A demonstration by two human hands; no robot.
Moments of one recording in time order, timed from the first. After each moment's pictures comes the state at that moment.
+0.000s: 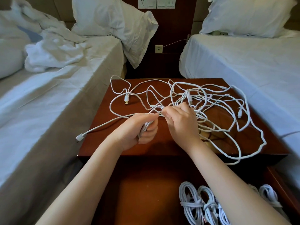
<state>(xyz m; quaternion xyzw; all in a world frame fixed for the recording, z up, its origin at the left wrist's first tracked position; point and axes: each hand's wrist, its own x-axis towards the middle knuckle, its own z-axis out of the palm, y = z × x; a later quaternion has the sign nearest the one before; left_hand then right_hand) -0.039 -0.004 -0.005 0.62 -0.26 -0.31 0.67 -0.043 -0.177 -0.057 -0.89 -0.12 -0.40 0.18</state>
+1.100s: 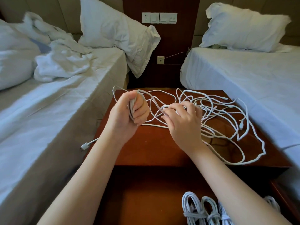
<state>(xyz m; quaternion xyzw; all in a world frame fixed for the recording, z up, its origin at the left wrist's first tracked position) -0.020 0.008 0.034 0.43 -0.26 -0.17 0.85 -0.031 -0.171 -0.036 -0.84 -0.11 -0.53 0.02</state>
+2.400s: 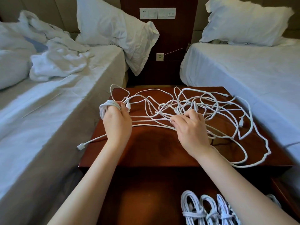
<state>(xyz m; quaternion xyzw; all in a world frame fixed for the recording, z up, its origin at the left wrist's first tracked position) 0.009 0.005 -0.023 0.83 0.01 0.35 0.44 -0.038 -0.200 -0.057 -0.87 -0.14 -0.47 0.06</state>
